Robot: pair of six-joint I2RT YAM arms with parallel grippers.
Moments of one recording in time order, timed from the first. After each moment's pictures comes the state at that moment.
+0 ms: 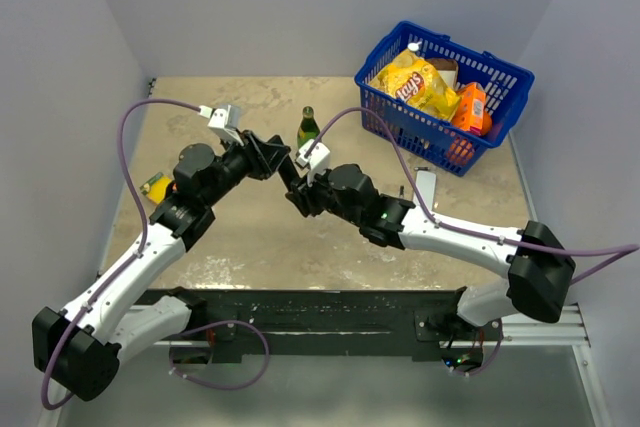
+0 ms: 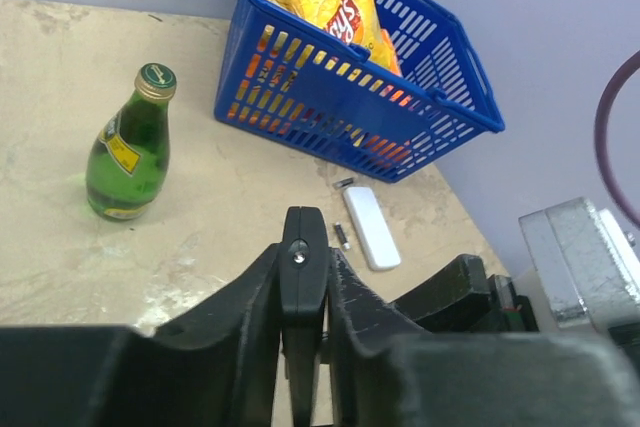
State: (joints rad) left arm -0.47 0.97 0.79 0.12 0.17 -0.54; right arm 1.01 1.42 0.97 0.15 0.14 0.10
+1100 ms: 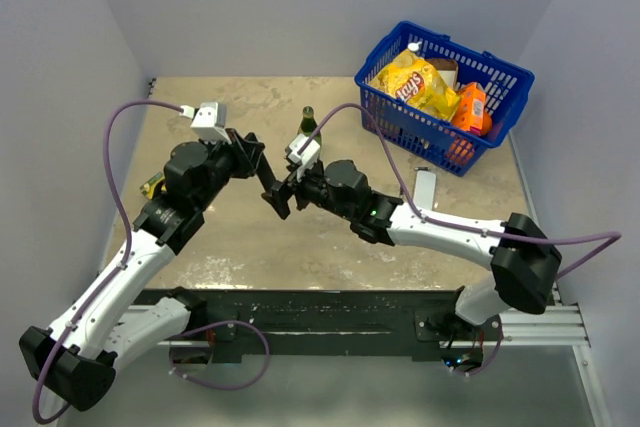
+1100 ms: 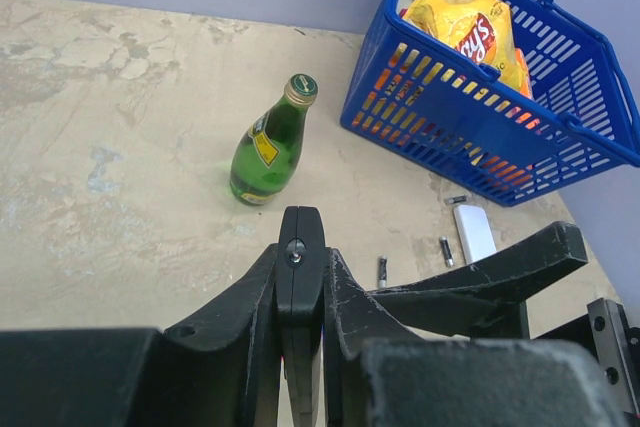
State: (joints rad) left arm -0.48 0.91 0.90 -0.14 -0.09 -0.42; right arm 1.01 1.49 1.00 0.33 0.05 0.08
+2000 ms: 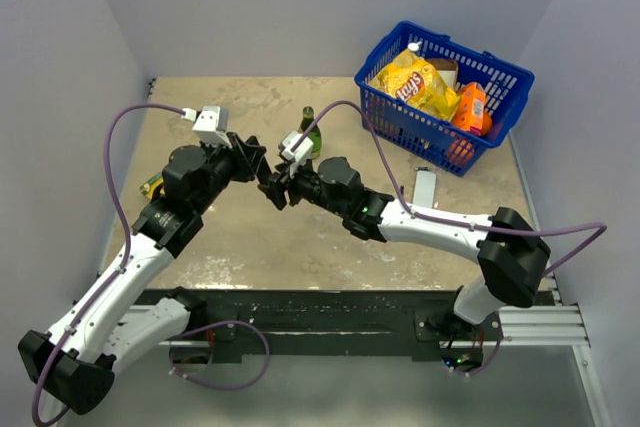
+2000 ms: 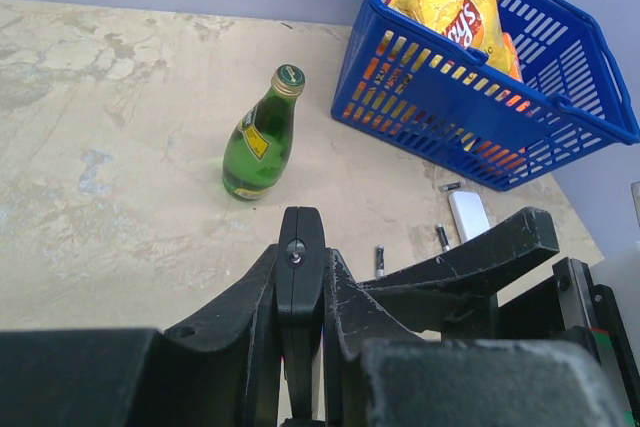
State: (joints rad) left arm -0.48 0.88 0.87 -0.14 -0.05 -0.40; right arm 1.01 1.57 1.05 0.40 0.03 0.07
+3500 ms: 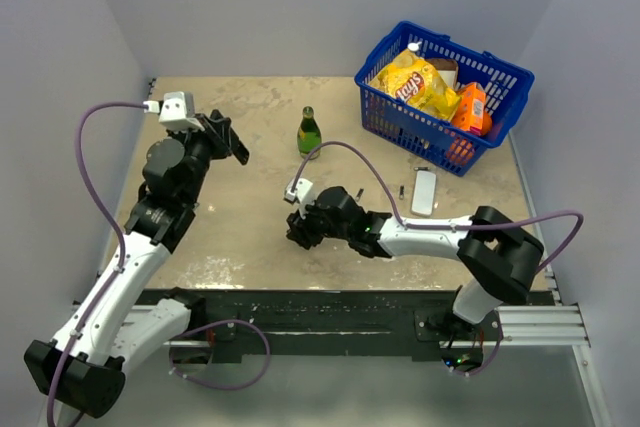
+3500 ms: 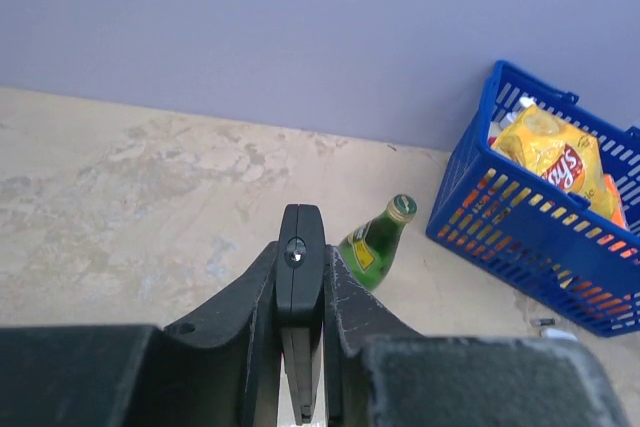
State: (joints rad) left arm -0.35 0.89 0.88 0.00 -0.22 -0.32; right arm 1.01 1.60 0.82 0.30 -0.10 0.08
